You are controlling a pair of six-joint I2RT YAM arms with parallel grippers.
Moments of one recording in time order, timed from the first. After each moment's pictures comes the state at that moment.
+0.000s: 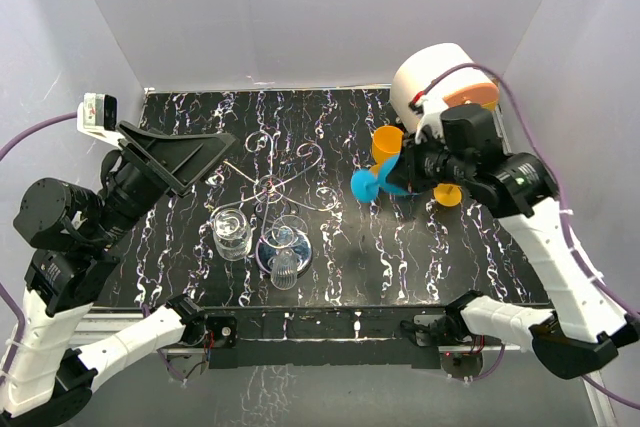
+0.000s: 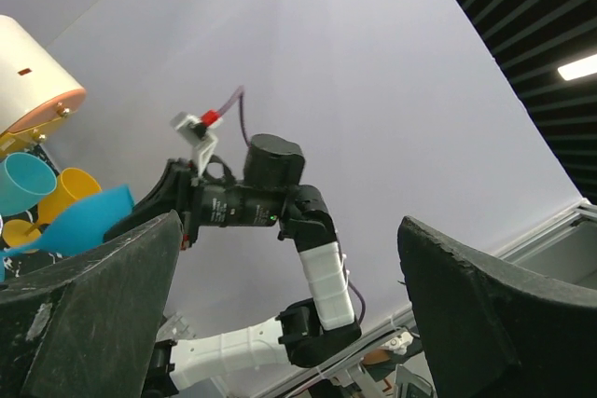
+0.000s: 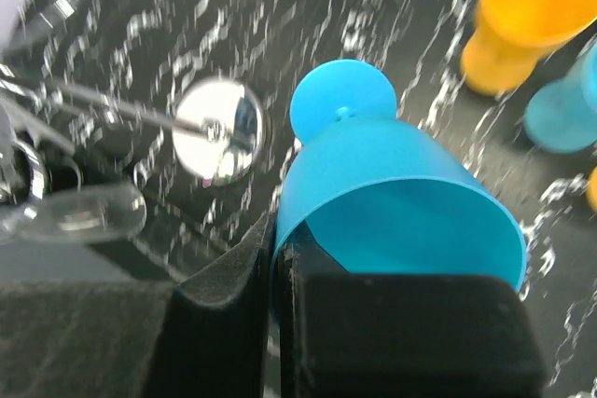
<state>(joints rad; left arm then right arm) -0.71 0.76 1.43 -0.32 0.11 -1.07 0.51 1.09 1.53 -1.01 -0.17 0.25</state>
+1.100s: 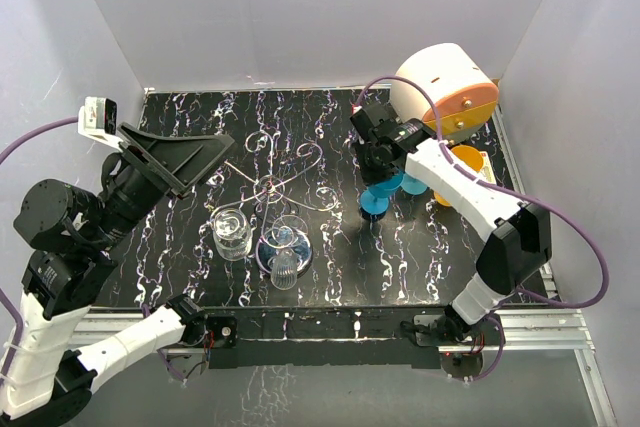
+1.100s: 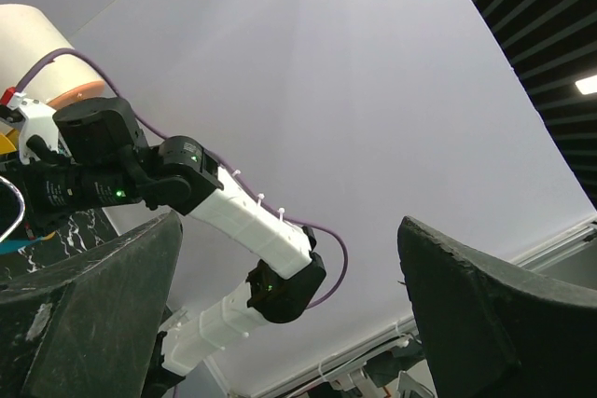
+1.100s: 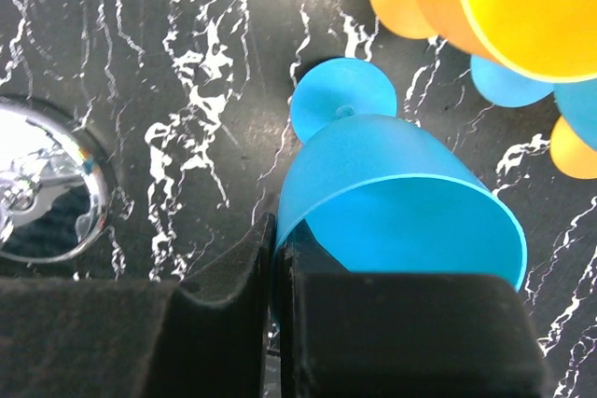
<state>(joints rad) -0.71 0.75 1.43 -0.38 0.08 -1.07 0.59 1.60 1.51 -0.99 0.11 0.31</state>
